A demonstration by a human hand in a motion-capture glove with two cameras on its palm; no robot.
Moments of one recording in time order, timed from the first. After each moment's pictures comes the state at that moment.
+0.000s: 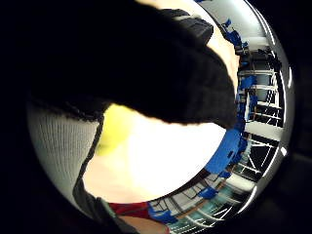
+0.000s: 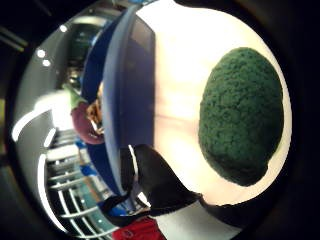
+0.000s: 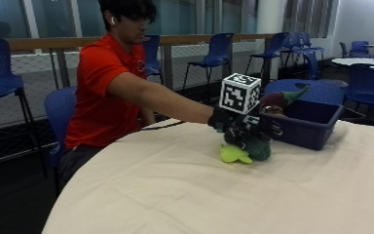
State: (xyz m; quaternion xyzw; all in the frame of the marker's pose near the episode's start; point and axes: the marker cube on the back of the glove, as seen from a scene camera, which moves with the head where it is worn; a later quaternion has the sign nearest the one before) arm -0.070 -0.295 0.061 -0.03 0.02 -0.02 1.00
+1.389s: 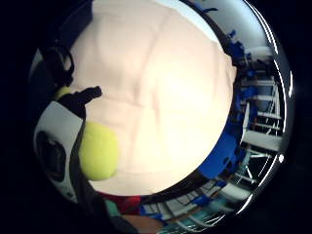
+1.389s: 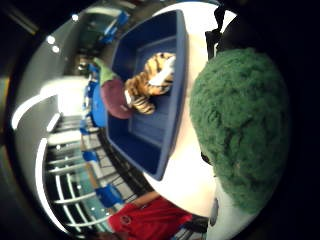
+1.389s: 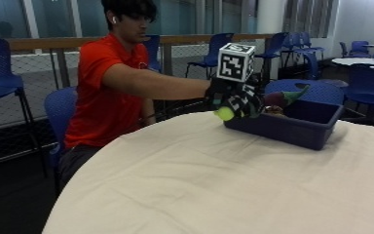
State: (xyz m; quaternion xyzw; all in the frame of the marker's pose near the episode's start) arm -0.114 -0.258 -0.014 -0.03 -0.02 -0.09 1.00
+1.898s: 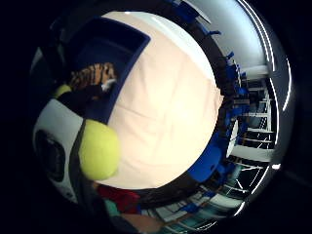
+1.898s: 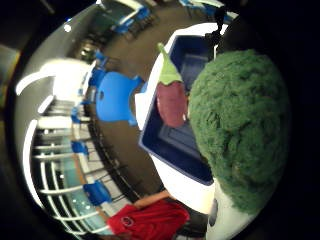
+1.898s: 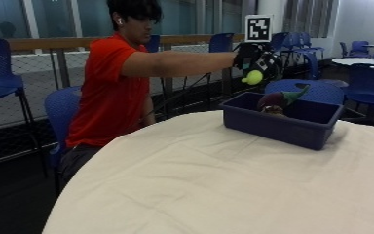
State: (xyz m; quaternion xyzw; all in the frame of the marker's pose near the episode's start) arm -0.262 -0.269 -0.084 0.04 0.08 -0.13 0.99
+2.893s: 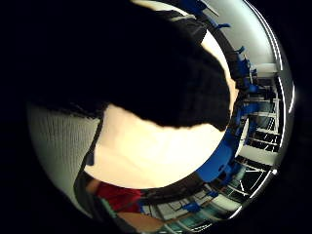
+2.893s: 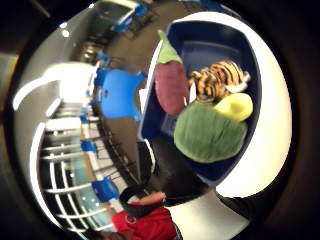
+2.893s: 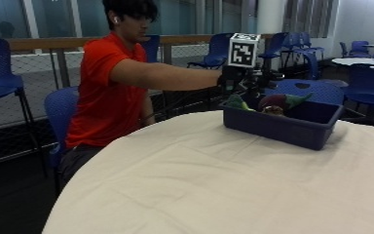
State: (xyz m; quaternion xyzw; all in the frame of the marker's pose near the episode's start) arm -0.210 -0.241 -0.028 -0.01 0.01 -0.17 0.99
